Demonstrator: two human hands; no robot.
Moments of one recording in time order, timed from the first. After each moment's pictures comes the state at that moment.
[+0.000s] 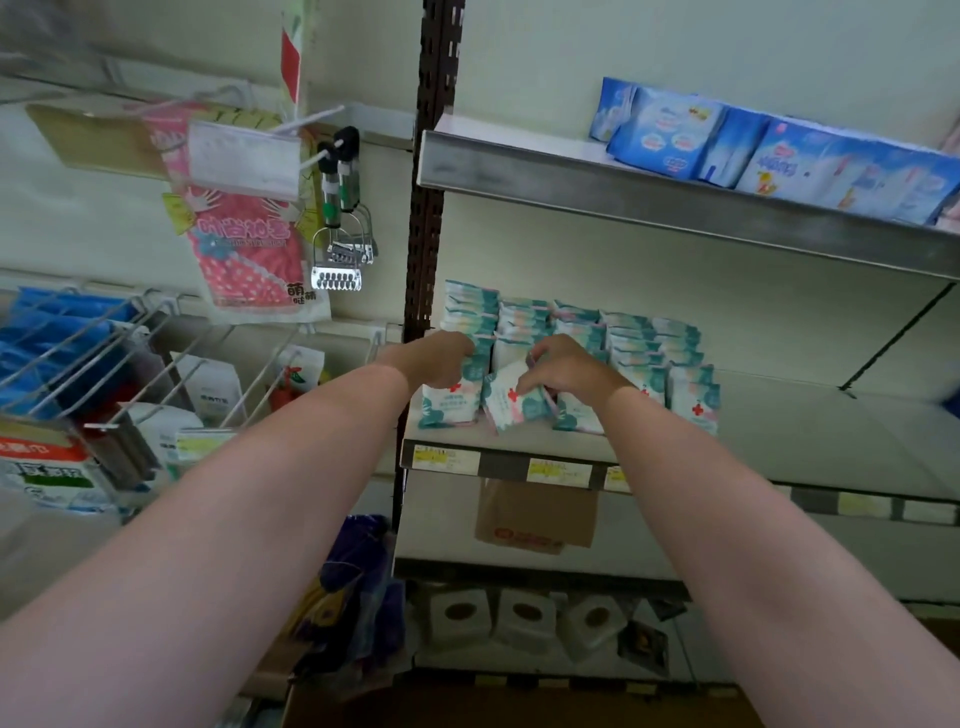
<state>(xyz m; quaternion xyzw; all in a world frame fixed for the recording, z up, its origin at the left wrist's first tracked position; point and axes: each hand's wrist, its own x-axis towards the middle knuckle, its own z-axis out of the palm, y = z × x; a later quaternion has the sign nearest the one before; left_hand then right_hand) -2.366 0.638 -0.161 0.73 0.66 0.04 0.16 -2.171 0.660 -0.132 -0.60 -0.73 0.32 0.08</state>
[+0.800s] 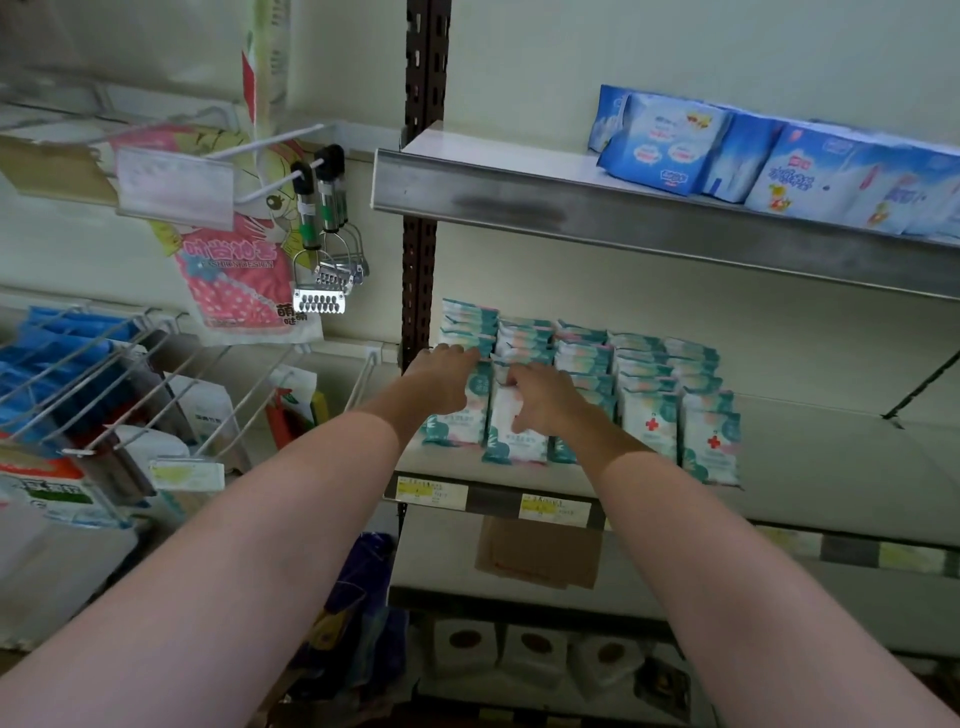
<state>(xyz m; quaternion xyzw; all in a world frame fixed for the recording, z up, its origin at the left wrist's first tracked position) -2.348 0.672 -0.179 0.72 0.69 0.02 0.01 -2.175 0.708 -0.182 -0.49 -0.87 0.05 -0.02</state>
